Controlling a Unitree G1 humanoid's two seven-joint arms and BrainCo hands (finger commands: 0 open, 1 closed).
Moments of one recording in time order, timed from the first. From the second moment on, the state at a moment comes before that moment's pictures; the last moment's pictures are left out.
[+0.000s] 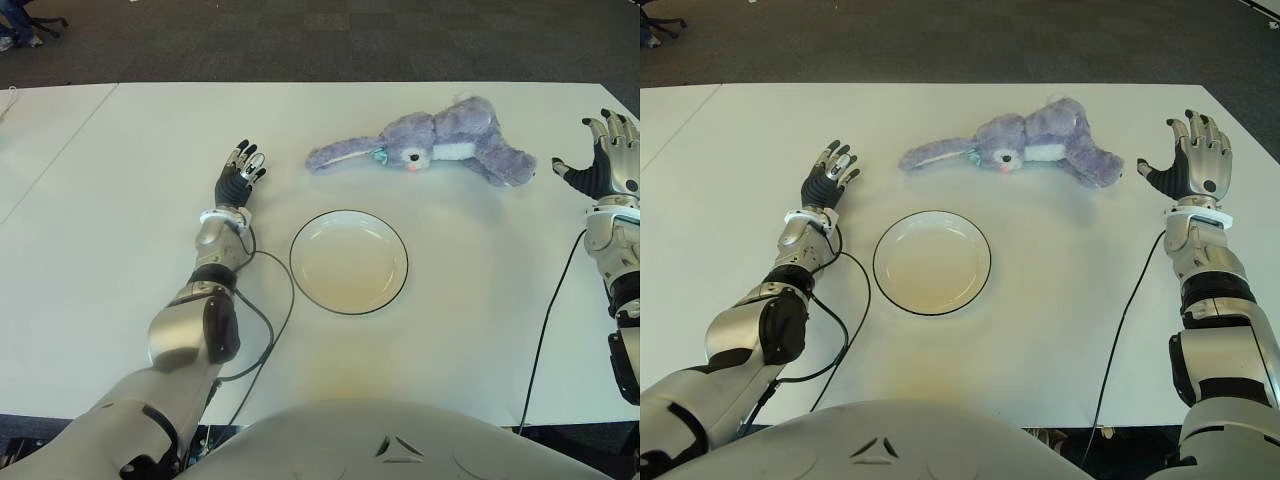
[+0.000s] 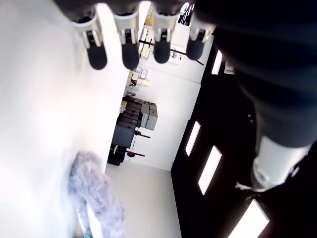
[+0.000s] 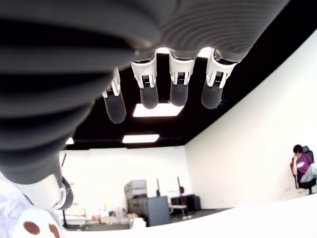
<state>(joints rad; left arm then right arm) -0.62 0.10 0.45 1.21 -0.18 -0.40 -0.37 -0.55 -0.84 0.19 1.00 -0.69 -0.24 -0.64</state>
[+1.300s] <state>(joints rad) -0.62 0.10 0.42 1.21 -0.17 -0.40 -0.35 -0.23 -0.82 0.03 0.25 -0.67 -0.16 -0.52</state>
